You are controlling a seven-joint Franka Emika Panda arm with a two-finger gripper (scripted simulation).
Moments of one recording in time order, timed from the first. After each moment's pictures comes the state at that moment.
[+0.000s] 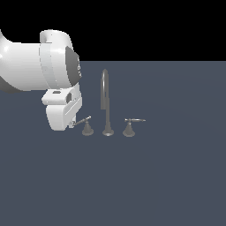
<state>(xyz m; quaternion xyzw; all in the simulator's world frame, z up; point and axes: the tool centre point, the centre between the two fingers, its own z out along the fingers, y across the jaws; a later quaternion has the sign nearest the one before) -0.030 0.156 0.068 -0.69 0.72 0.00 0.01</state>
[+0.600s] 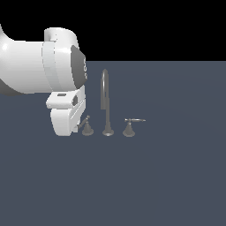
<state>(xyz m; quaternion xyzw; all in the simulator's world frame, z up) -0.057 0.133 0.068 -0.70 0.71 0.00 0.01</state>
